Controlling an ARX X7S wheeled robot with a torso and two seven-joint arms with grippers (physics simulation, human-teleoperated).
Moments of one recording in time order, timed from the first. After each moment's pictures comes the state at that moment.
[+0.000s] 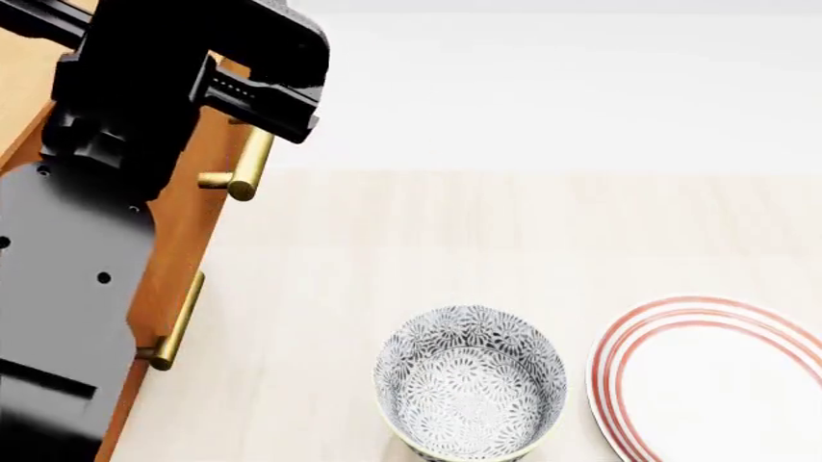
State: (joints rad) left arm -1.09 -0.06 0.52 0.19 0.26 -0.98 -0.02; right arm 0.06 0.31 -0.40 0.04 0.37 0.00 0.31
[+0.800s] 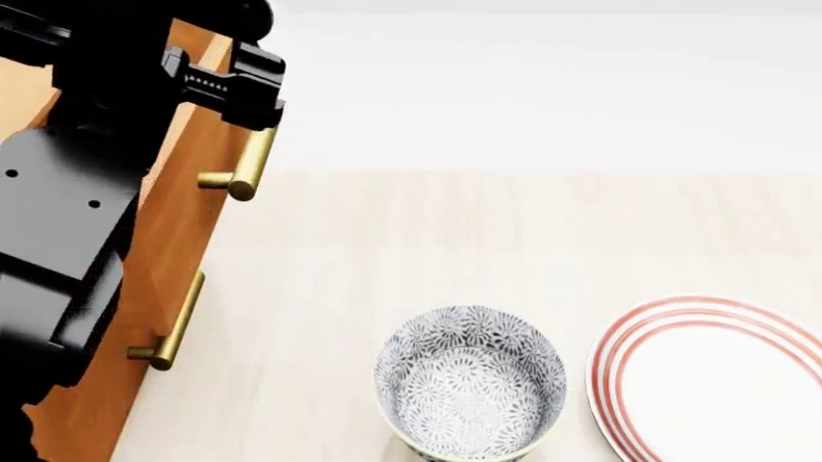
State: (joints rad) left arm -1.15 -0.07 0.40 -0.18 0.07 -0.81 -0.11; right arm 0.06 0.32 -0.41 0.04 0.38 0.00 0.31
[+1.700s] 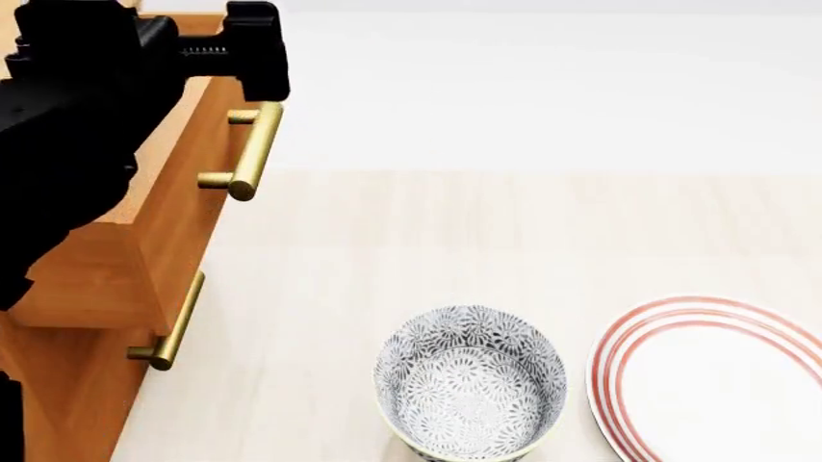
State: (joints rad) left arm -1.28 -0.03 0.18 -0.28 -0.42 -1.02 -0.31; right arm 0.07 0.32 -0.43 0.04 0.39 0.00 0.32
